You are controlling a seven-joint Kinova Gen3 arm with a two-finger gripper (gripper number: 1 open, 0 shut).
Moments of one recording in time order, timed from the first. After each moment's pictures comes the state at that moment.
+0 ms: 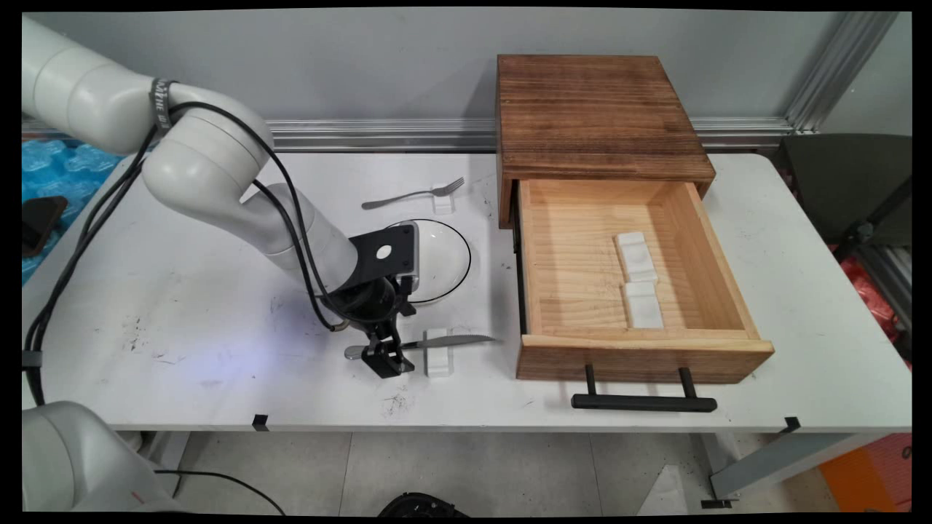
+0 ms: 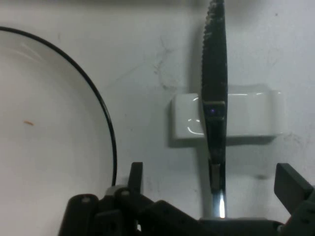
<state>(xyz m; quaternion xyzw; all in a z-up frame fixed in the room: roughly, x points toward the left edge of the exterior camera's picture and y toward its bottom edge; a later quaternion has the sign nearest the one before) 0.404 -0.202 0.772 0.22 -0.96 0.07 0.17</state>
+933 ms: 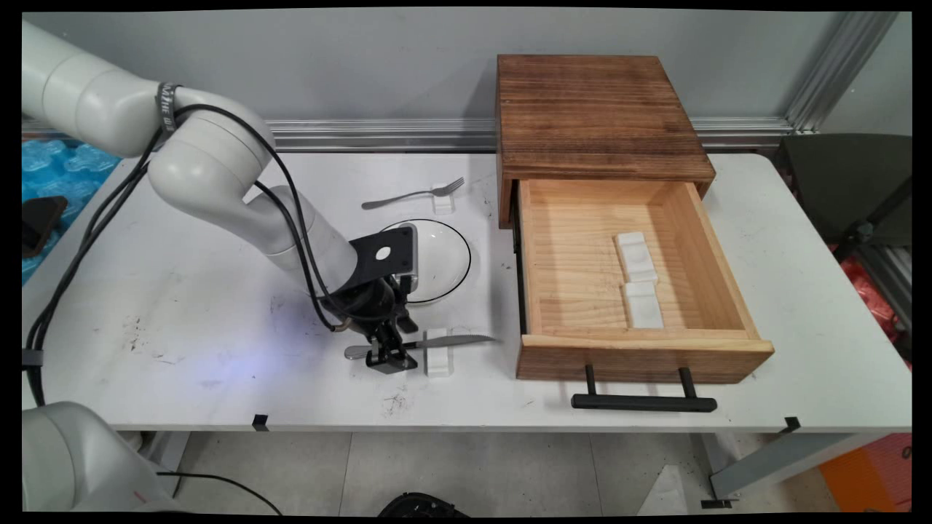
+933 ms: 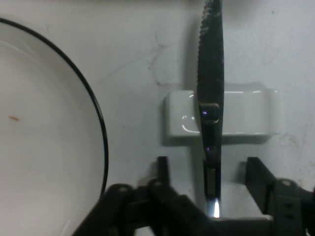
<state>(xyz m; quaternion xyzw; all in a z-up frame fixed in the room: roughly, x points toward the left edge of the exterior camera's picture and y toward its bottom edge) 0.409 -0.206 0.764 0.23 -0.96 0.06 0.18</state>
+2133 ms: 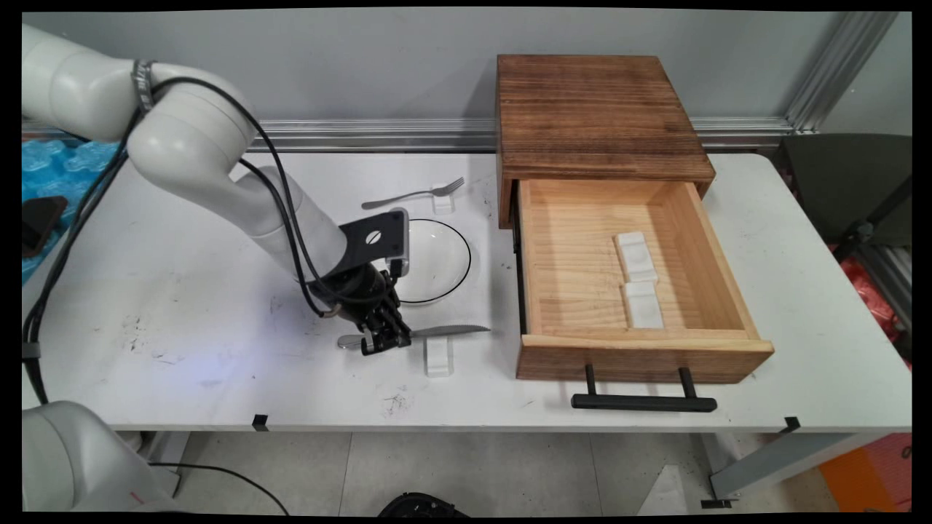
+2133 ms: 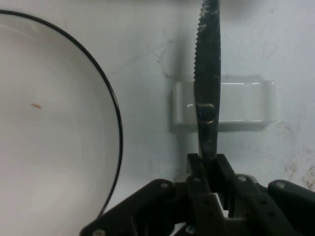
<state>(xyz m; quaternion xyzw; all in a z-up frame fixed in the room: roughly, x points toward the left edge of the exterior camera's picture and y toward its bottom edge) 0.418 -0.207 0.787 0.23 -0.96 0.06 0.17</state>
